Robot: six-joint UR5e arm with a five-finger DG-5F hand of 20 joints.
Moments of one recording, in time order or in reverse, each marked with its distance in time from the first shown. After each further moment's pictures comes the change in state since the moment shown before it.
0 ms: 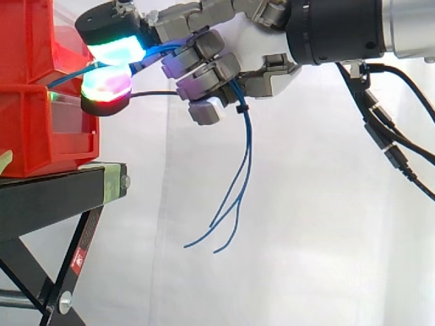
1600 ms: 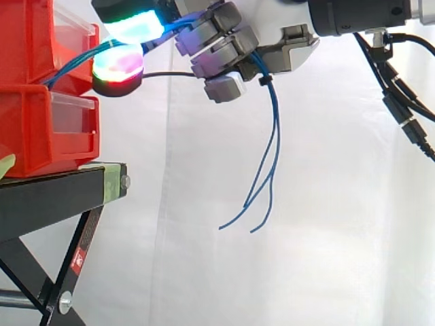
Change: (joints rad) arm 0.007 0.052 0.002 -0.094 -0.031 0.010
